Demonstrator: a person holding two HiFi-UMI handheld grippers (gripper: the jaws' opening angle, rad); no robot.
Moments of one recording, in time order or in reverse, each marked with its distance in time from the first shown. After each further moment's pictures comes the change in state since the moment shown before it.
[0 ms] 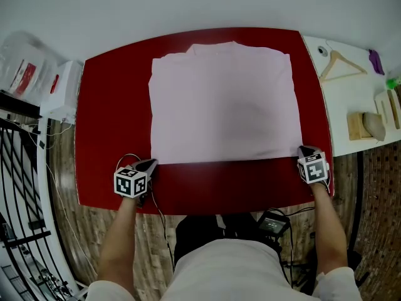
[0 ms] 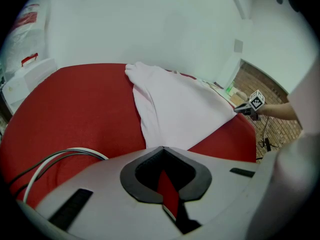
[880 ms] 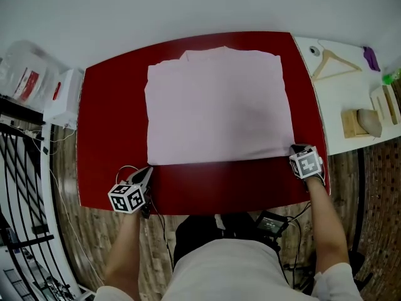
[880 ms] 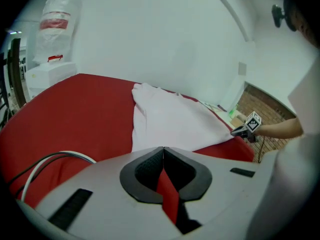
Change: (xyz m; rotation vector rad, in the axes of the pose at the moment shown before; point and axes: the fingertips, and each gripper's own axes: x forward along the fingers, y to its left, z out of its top) left arm -0.041 -0.036 0.015 -0.146 -0.237 0.035; right arm 0.007 0.006 0.001 -0.019 0.017 0.078
